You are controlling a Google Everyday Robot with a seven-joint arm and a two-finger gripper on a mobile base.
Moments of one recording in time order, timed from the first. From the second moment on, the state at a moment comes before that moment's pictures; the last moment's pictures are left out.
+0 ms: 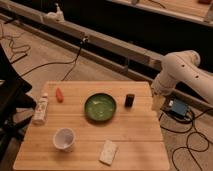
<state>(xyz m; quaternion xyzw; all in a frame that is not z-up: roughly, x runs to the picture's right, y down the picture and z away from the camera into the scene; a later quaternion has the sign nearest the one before) 0.262 0.052 0.724 -0.28 -0.02 0.12 0.95</state>
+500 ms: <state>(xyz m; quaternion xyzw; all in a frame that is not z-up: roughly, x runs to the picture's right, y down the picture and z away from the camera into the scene) 0.260 0.051 0.725 -0.28 -0.02 0.11 0.95</state>
